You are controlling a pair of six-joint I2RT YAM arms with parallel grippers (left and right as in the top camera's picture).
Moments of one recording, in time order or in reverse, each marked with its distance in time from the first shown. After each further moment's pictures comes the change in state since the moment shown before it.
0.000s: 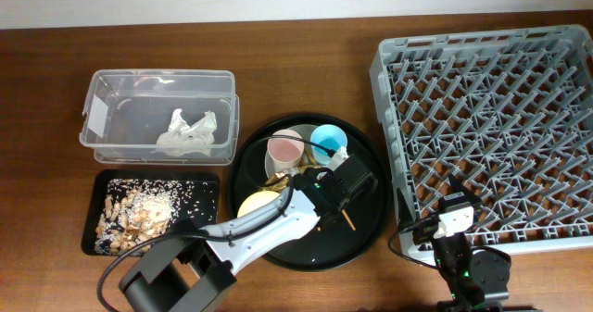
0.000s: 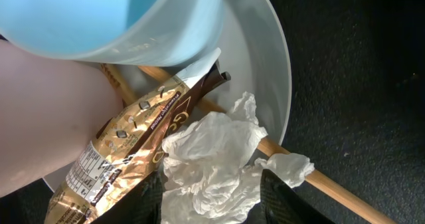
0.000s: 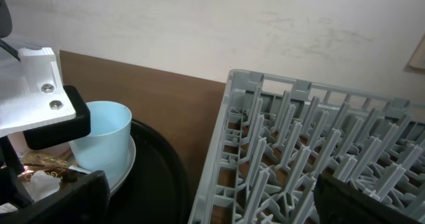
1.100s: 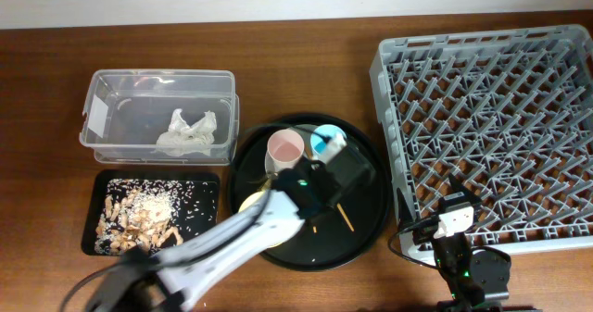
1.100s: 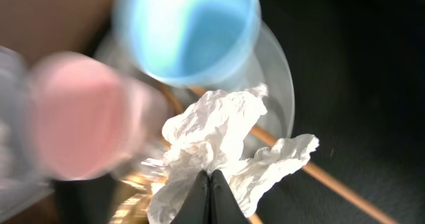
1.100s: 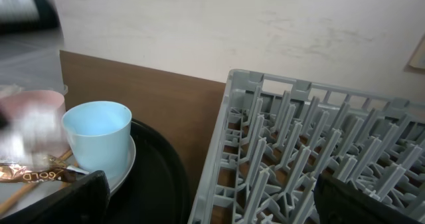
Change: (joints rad) left arm 0.019 -0.154 0.055 -0.091 -0.037 0.008; right arm 0.000 0.000 0.000 0.000 0.000 -0.001
